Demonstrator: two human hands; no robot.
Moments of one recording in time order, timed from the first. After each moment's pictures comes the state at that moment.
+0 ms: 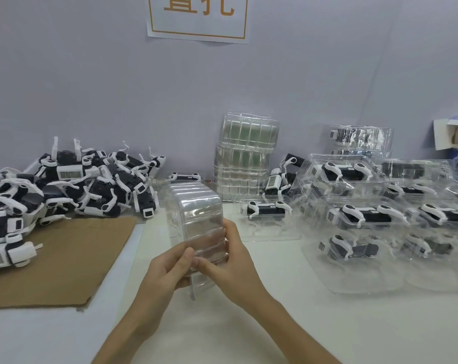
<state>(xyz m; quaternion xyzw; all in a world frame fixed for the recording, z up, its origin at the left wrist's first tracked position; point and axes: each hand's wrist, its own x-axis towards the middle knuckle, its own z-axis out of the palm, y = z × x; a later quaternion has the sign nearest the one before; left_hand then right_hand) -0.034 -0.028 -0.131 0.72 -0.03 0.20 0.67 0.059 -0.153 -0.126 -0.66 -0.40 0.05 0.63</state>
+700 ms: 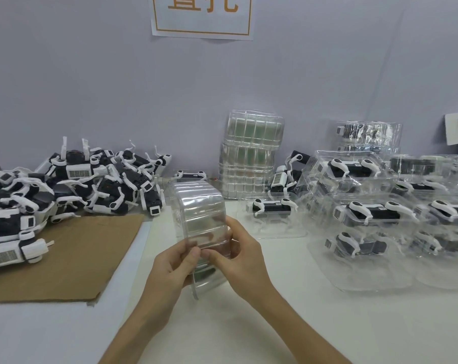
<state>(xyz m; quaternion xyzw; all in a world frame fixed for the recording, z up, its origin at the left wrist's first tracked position) -0.033 -0.030 -0.133 0.67 0.01 0.23 0.70 0.063 -0.152 -0.127 -0.63 -0.40 0.02 0.67</state>
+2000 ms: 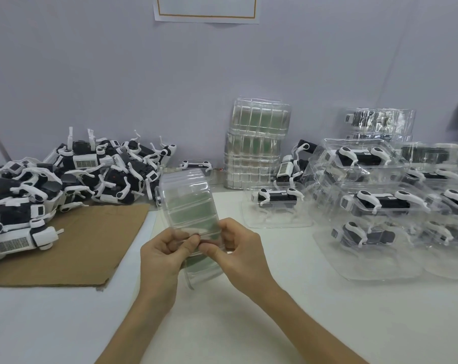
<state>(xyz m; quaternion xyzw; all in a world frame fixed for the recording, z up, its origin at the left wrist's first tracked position) -0.032 -0.029 -0.135 0.56 0.08 0.37 0.74 0.052 -0.152 -0.131 -0.65 -0.38 0.04 0.65</state>
